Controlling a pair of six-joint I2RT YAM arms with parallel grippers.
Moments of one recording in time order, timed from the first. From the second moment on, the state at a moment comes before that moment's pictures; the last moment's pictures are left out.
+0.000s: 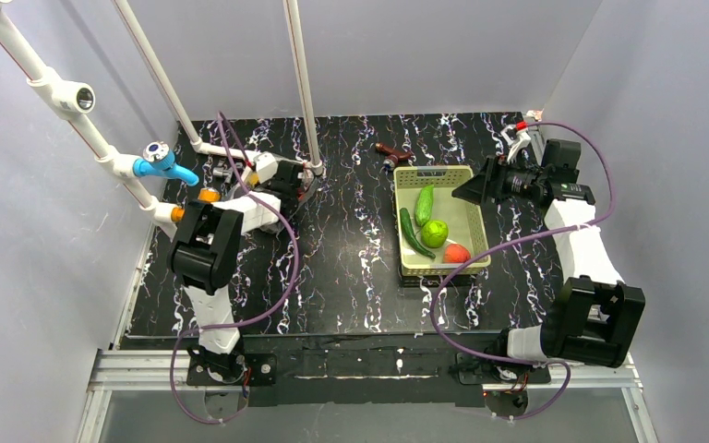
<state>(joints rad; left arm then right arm) -0.34 1.89 1.10 -0.09 -0.60 -0.72 -0.15 1.35 1.08 -0.43 -1.01 -0.01</state>
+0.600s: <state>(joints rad) -0.32 1.72 0.97 -0.05 -0.38 -0.62 -0.13 1.39 1.14 -0.50 -1.04 -0.09</state>
